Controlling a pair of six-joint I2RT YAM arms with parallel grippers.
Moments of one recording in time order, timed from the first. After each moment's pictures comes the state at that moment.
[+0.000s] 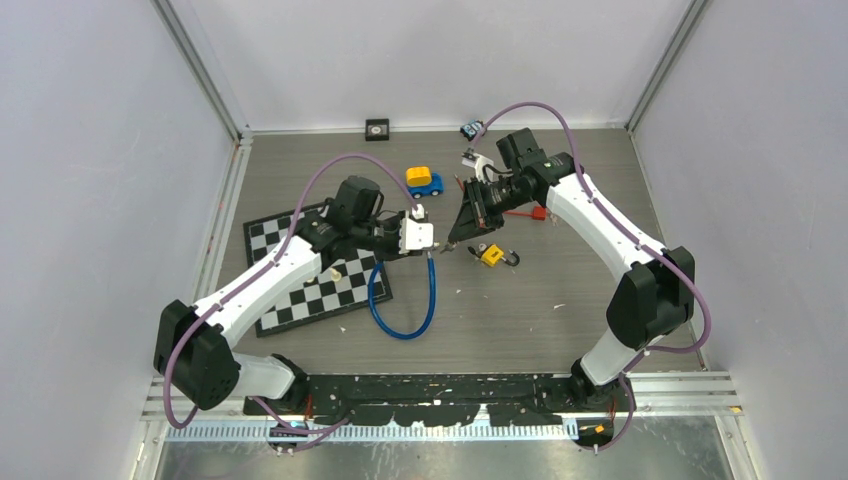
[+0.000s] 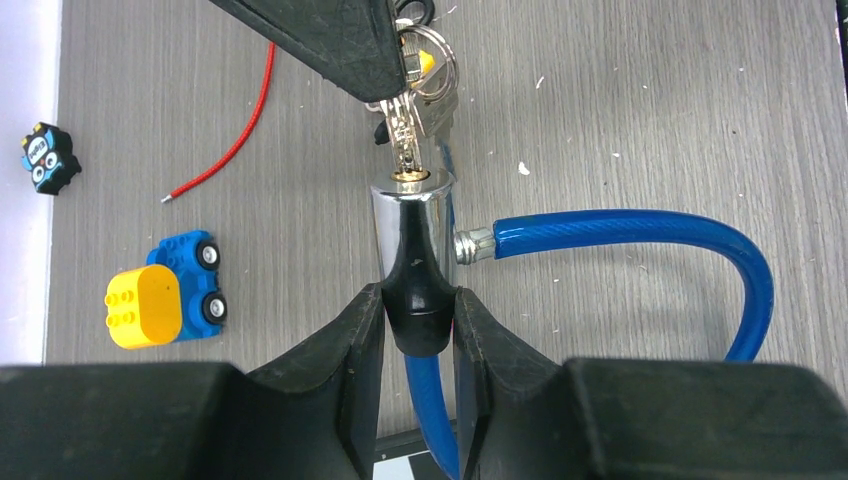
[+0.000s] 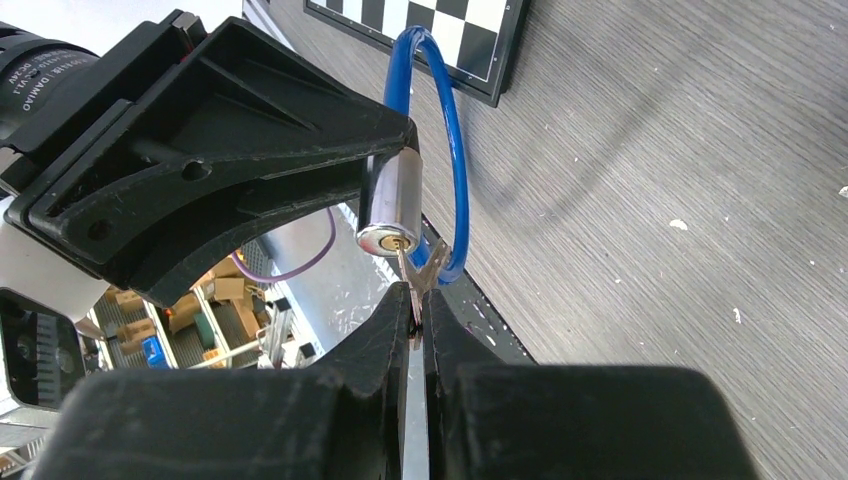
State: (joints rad) left arm -0.60 1.33 1.08 -0.45 0.63 0.89; right arm 0.43 1.64 1.49 -0.89 -0.82 0.30
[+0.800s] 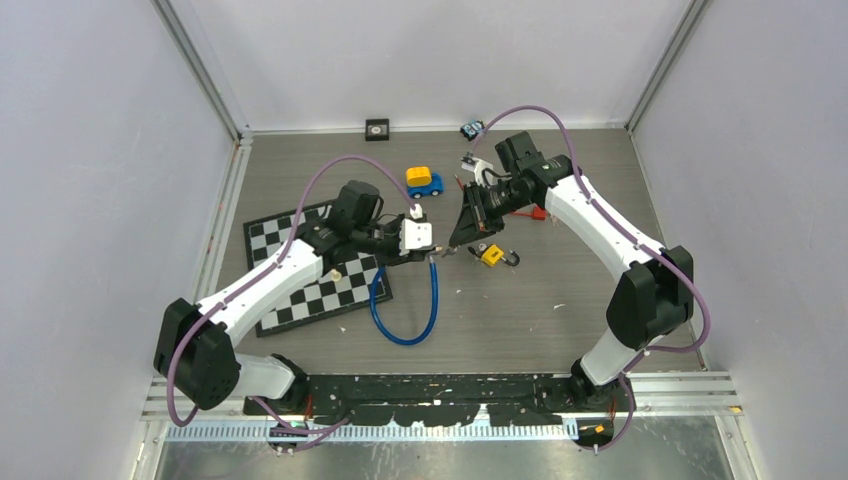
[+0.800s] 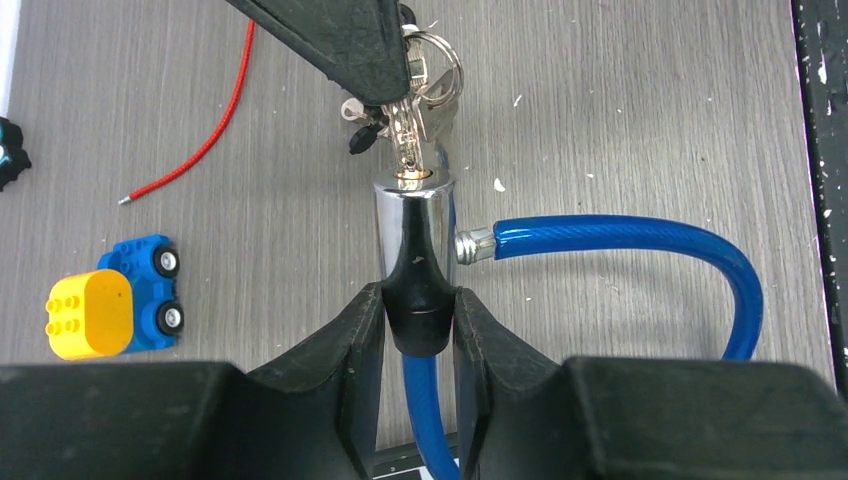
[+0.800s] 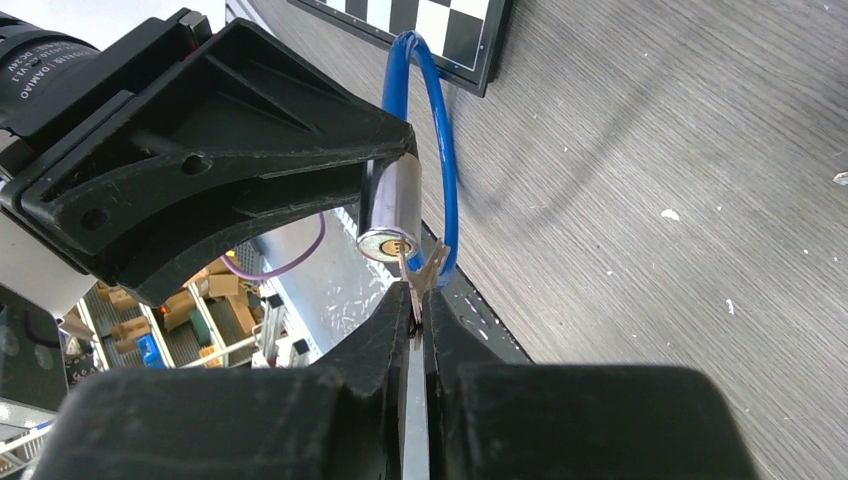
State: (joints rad) left arm -0.60 1.33 1.03 -0.38 0.68 0.81; right arm 0.44 1.64 1.47 -0.89 -0.80 0.28
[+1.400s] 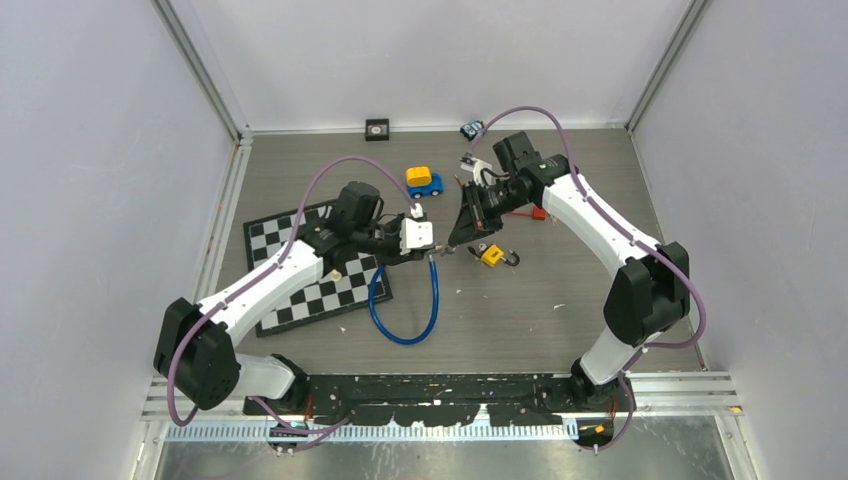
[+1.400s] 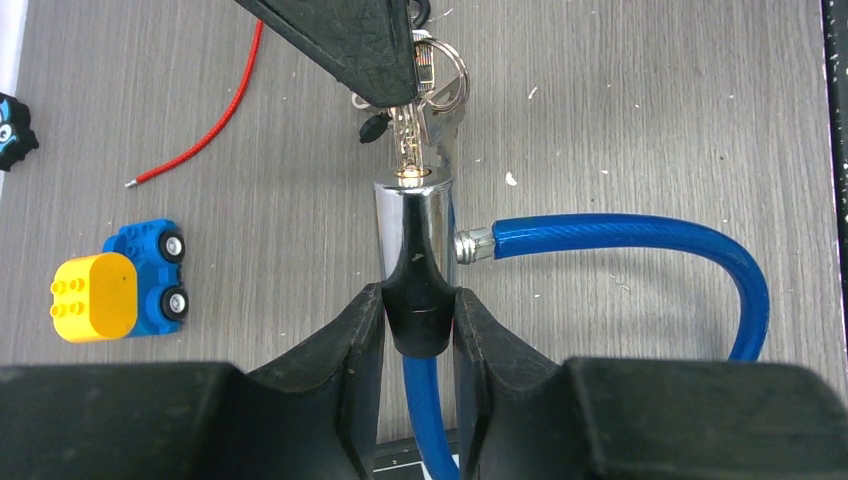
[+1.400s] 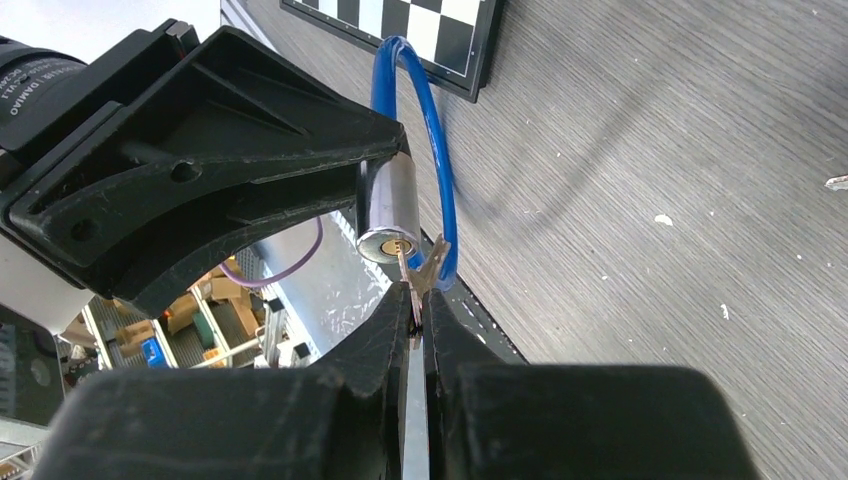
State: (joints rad) left arm -0.60 1.33 1.01 -0.35 0.65 0.78; right arm 0.44 1.66 1.47 -0.87 -0.79 0.29
